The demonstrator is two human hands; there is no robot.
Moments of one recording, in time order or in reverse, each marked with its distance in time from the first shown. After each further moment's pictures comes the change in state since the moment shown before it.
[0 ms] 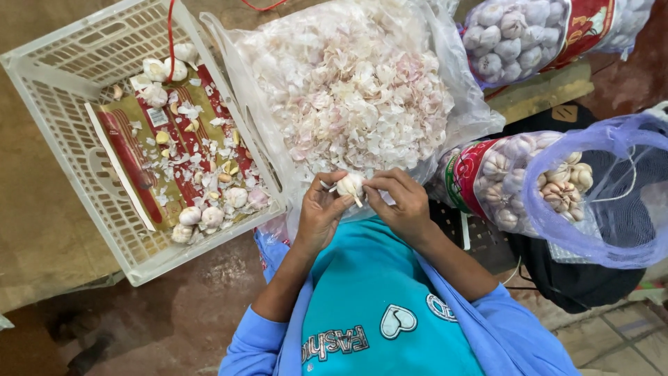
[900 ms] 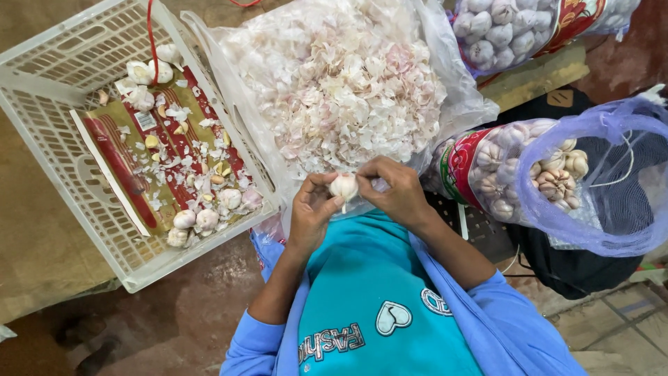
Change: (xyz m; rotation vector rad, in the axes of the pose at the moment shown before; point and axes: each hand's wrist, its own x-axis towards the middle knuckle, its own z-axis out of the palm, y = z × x) left_hand -0.003 0.007 -0.002 0.142 -0.001 0.018; right_hand 0.010 0.013 -0.006 0.142 -0.192 0.240
